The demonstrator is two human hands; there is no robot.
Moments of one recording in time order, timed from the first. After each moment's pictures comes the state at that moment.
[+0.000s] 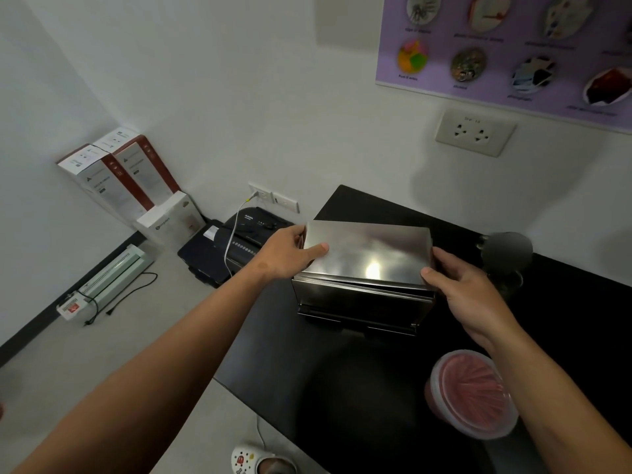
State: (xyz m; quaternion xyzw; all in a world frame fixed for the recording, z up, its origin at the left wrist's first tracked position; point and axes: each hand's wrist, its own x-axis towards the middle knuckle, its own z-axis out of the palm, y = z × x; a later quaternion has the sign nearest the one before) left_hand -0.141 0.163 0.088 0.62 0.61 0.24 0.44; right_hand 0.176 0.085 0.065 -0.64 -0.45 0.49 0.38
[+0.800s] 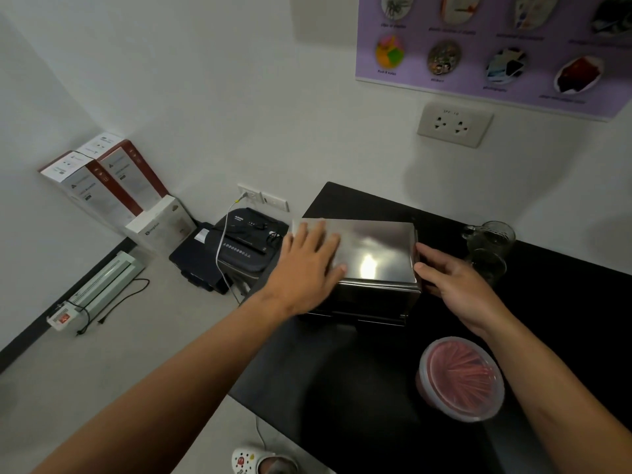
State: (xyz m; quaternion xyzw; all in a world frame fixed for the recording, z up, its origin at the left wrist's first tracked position) left_hand -0.093 0.119 0.078 0.84 0.54 0.06 0.08; right_hand 0.191 0.079 0.063 -0.62 -0.46 0.53 0.37
